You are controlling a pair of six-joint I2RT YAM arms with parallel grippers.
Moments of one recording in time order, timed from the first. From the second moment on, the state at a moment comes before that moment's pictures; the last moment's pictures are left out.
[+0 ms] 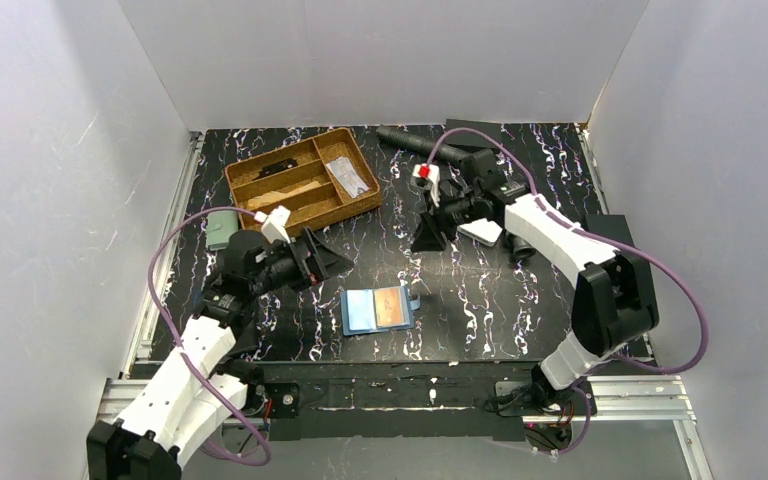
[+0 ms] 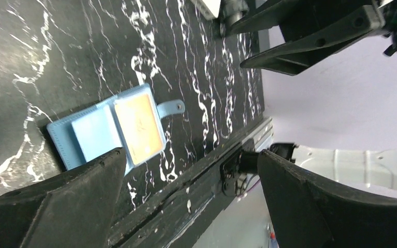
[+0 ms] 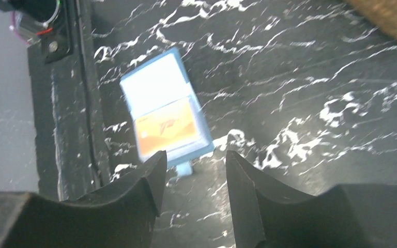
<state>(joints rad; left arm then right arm) -0.29 0.78 0.56 -0.23 0.55 -0.82 0.48 1.62 1.29 -0.55 -0.88 -0.42</state>
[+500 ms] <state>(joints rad) -0.67 1.07 0.69 -0.27 0.28 -0.78 0.33 1.39 0.86 -0.37 -1.06 -0.40</state>
